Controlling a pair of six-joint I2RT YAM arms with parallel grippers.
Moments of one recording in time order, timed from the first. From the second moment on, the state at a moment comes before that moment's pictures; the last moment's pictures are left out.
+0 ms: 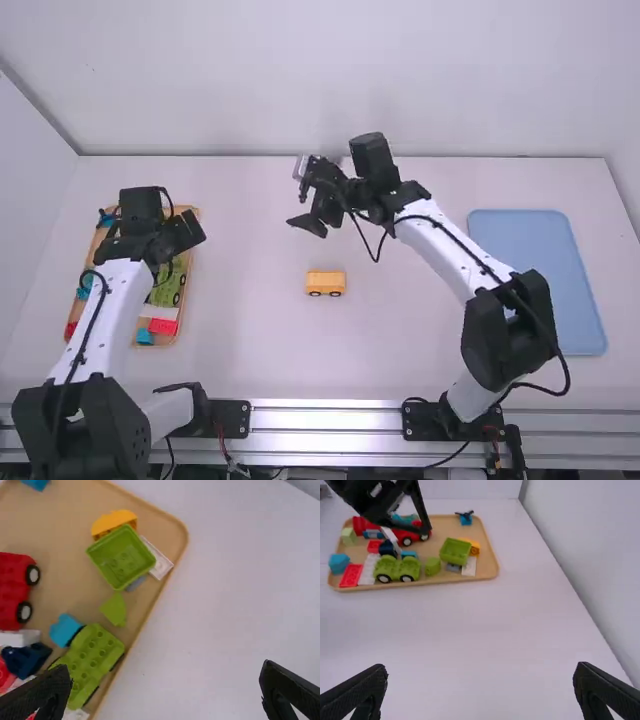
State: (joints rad) left arm 0.20 1.26 0.96 -0.61 -0.11 -0.35; right arm 0.47 1.75 1.42 -0.33 -0.75 -0.63
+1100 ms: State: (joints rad) left arm 0.75 1.36 1.31 -0.96 0.03 -0.35; right arm 0.47 1.75 1.49 -0.40 -0.70 -0.71
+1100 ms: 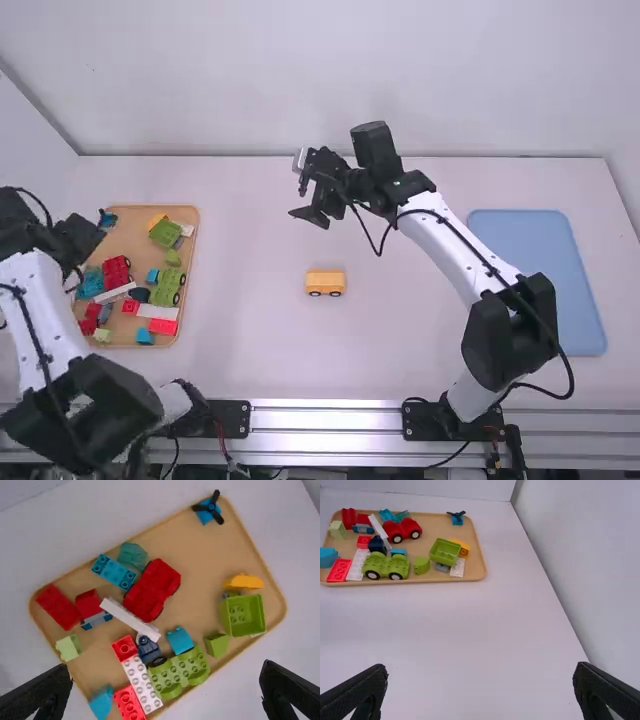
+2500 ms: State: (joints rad) left arm 0.52 2.47 2.29 -1.30 -0.10 0.02; right arm 0.47 1.75 1.49 -0.42 -0.61 -0.71
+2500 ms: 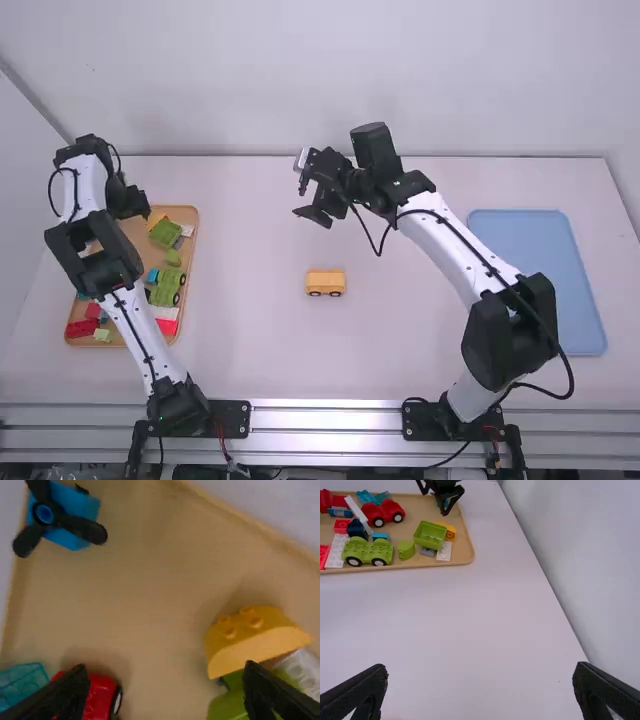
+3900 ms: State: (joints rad) left arm 0.51 2.47 2.24 -1.26 -0.01 0.58; right arm 0.47 1.75 1.49 -0.42 -0.61 -0.68
